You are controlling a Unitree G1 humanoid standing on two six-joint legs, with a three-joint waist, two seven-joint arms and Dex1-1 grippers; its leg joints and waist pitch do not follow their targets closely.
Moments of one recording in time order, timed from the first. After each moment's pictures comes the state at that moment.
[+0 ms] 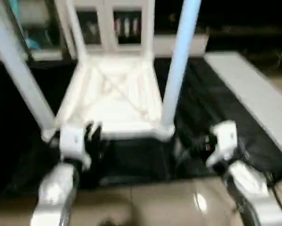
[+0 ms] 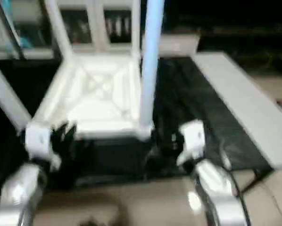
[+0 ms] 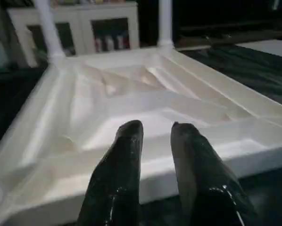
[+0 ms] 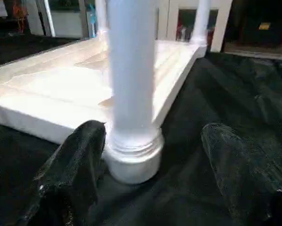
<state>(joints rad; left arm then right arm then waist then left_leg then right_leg) 0.06 0.09 0.06 -0.31 0.01 0.25 -0.24 0.05 -0.22 0.03 -0.22 0.22 0.27 0.37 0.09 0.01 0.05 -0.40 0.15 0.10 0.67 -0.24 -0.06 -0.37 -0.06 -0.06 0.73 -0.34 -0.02</state>
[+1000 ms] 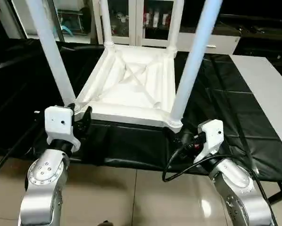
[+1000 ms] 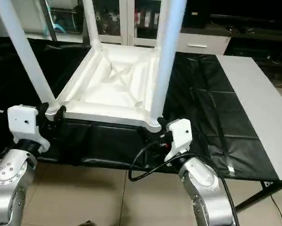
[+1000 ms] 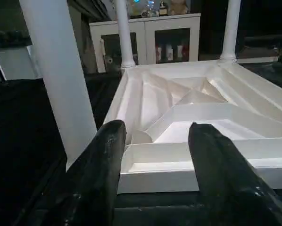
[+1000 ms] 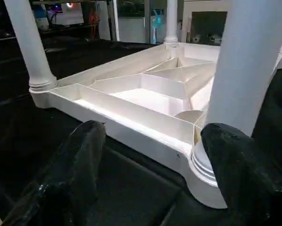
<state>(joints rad) -0.04 0.15 0.12 -0.30 -0.03 0.30 -0.19 0.00 -0.18 0.08 -0.21 0.24 0.24 0.40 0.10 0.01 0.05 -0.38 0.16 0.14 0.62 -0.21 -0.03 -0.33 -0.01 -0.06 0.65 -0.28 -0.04</state>
